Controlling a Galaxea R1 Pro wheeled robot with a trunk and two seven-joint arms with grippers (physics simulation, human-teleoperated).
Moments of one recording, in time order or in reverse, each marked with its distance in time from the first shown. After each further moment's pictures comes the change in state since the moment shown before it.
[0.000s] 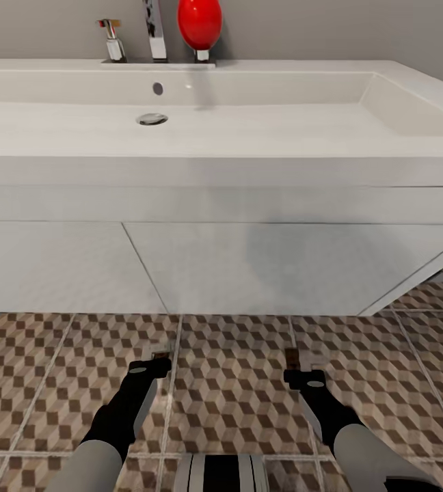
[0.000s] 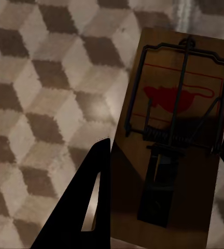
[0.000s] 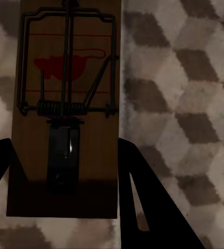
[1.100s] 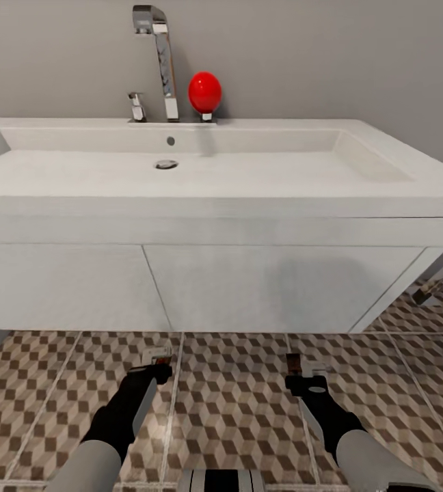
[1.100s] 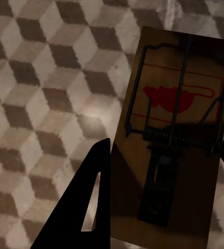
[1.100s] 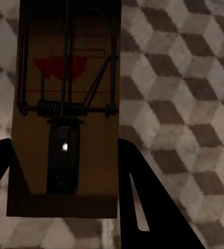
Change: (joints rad) left arm 0.000 0.003 -0.001 0.002 0.046 0.092 -0.002; right arm 0.020 -0.005 0.000 0.004 0.001 0.005 0.000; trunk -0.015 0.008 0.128
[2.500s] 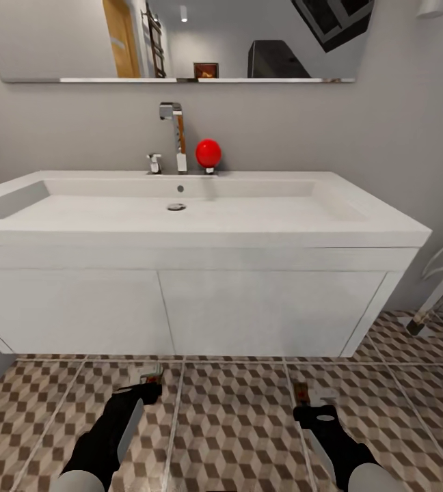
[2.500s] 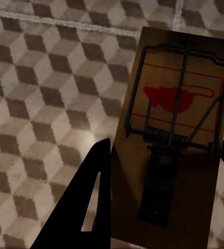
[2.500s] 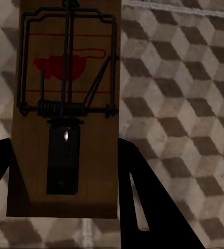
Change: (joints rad) left arm 0.104 0.036 0.031 -0.059 0.017 0.004 -0.044; right arm 0.113 -0.021 0.005 -0.023 0.007 0.048 0.003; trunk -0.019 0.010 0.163
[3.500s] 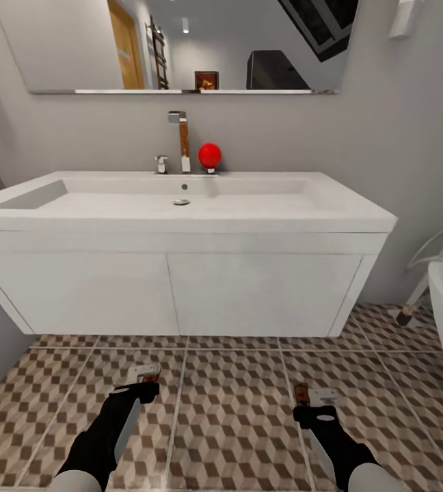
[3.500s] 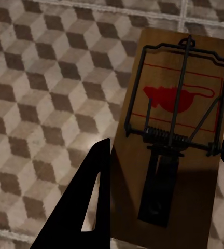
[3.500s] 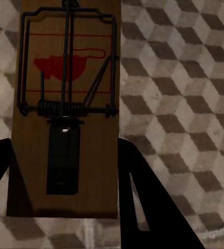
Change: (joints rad) left arm 0.000 0.014 -0.002 -0.002 -0.002 -0.014 0.000; right arm 0.000 0.000 0.001 0.000 -0.016 0.001 0.000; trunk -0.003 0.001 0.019
